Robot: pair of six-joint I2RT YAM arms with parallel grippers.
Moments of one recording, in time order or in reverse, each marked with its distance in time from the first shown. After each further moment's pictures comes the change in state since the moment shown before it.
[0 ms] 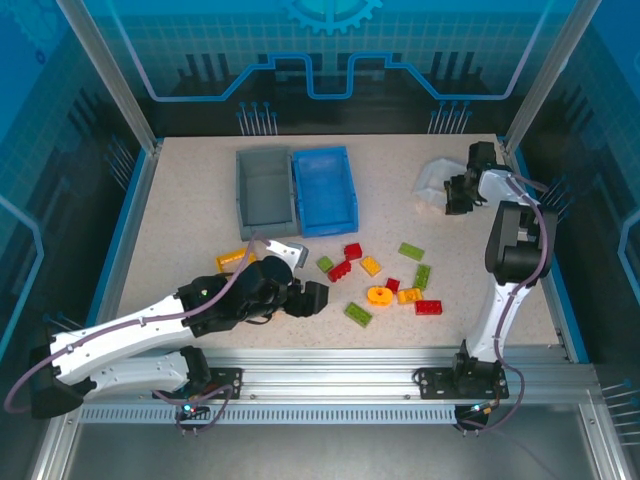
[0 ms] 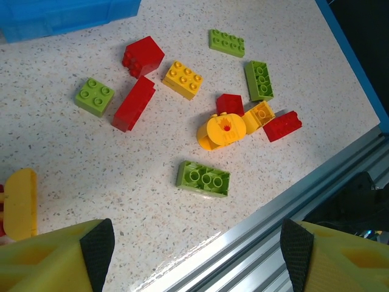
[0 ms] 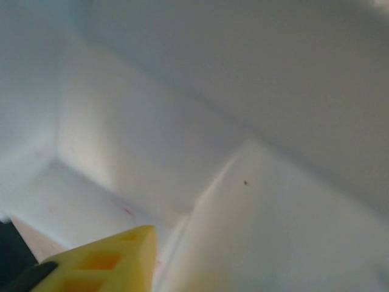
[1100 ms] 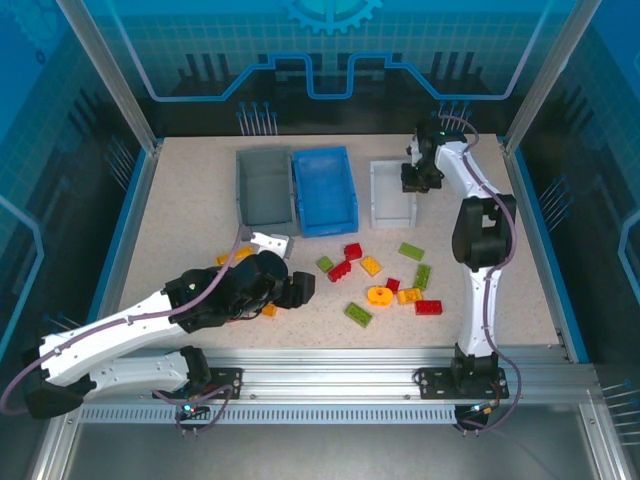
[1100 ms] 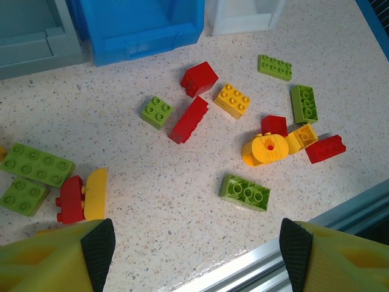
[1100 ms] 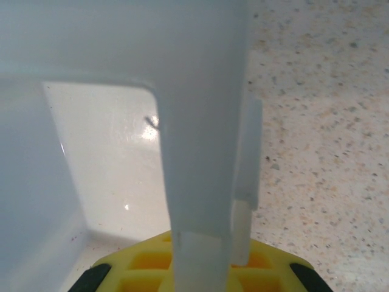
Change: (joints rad) left arm -0.001 -0.002 0.127 -0.214 -0.155 -0.028; right arm 0.252 0.229 0.534 -0.456 0.067 -1.317
